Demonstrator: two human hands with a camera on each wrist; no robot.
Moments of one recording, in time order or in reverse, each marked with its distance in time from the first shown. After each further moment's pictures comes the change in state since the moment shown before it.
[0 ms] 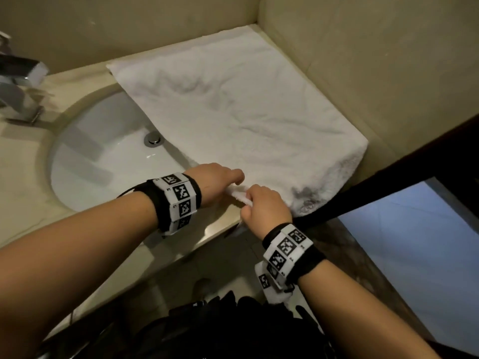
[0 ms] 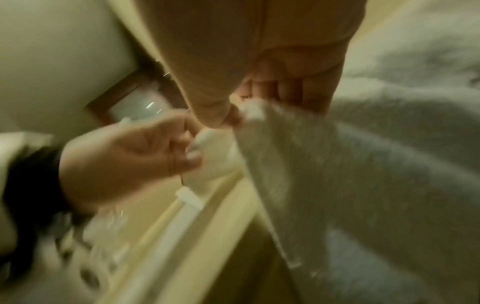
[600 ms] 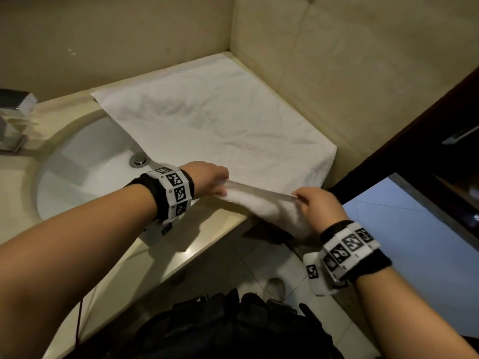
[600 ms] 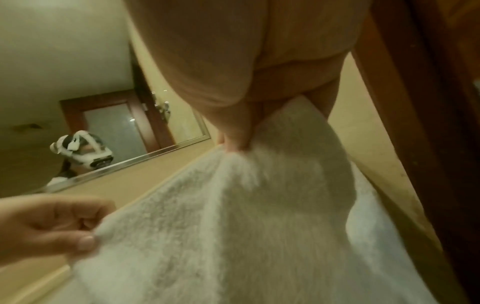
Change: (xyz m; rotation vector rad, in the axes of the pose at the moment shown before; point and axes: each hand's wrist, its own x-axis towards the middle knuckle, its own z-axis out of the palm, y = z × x) left_hand 0.012 -0.013 -0.028 0.013 -0.055 0.039; right_hand -0.031 0.077 -0.067 0.000 0.116 0.118
